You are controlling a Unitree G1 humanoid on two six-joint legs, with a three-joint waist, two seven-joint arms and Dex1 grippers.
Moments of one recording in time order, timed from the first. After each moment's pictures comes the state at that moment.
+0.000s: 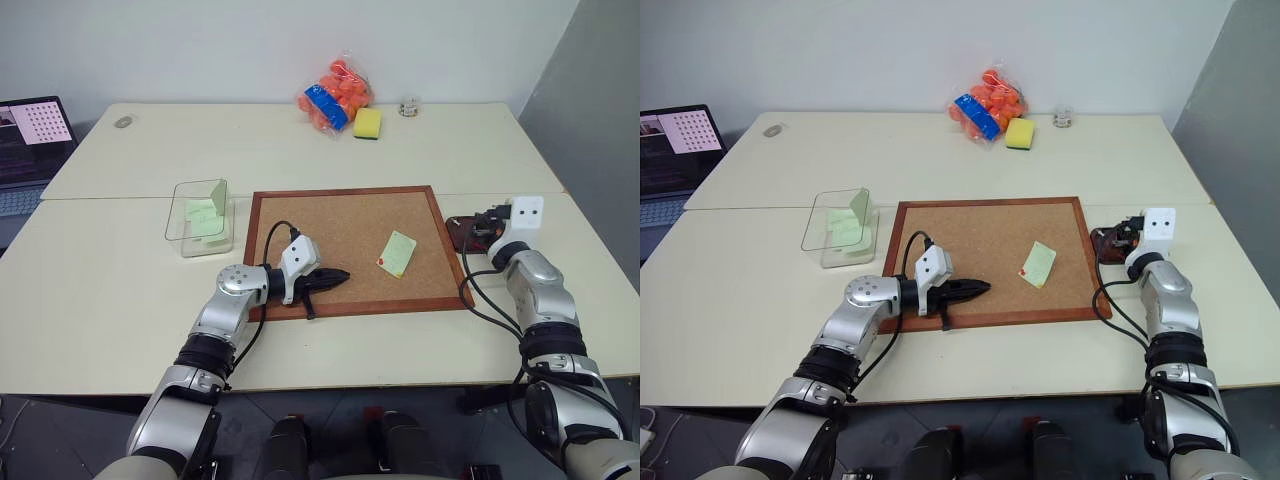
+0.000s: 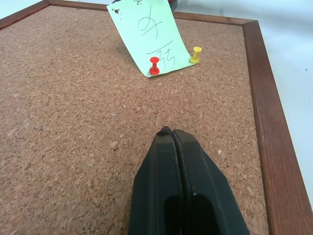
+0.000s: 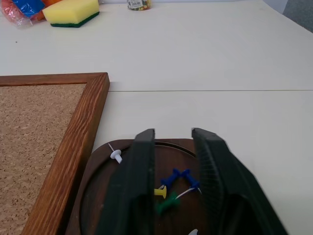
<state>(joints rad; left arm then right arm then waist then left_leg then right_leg) -0.57 0.34 -0.17 0.50 -0.13 -0.01 -1.10 -0.61 -0.38 -0.24 0.62 0.19 0.12 0.28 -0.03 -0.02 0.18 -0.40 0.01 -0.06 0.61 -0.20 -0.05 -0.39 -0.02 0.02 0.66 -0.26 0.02</state>
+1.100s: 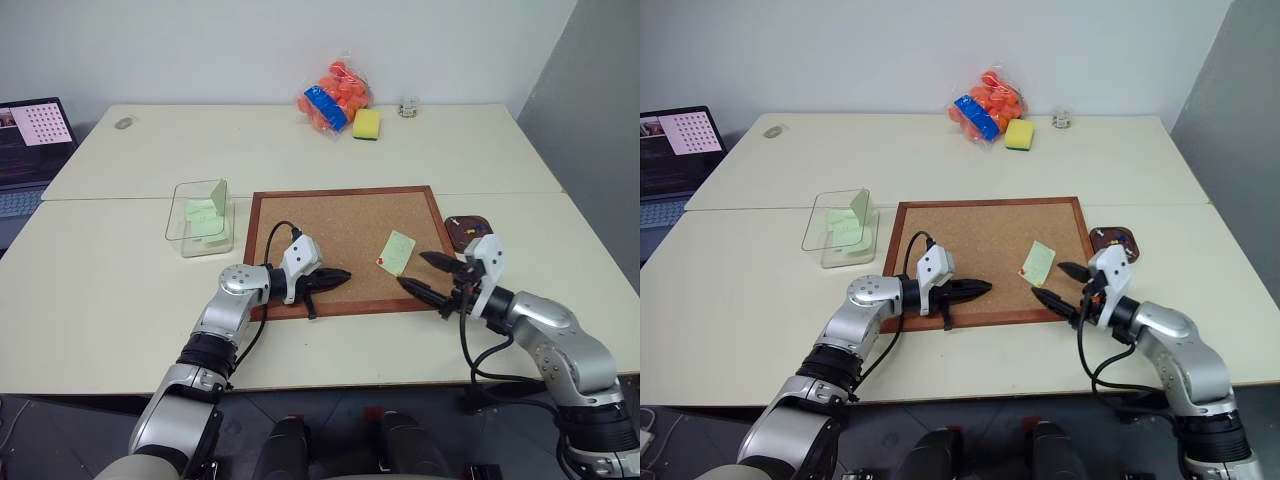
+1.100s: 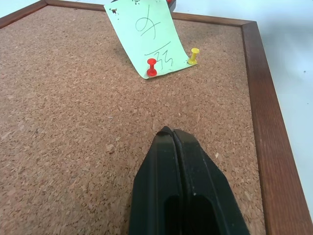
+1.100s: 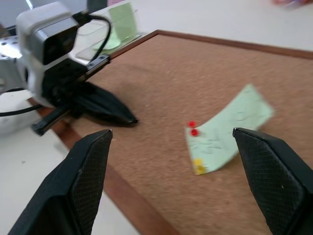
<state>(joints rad) -0.57 0.33 -0.17 0.52 -0.13 -0.01 -1.10 -0.18 -0.48 0.03 -0.25 0.49 0.49 0.73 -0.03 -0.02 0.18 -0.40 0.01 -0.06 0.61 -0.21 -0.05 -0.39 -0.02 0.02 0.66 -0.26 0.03</state>
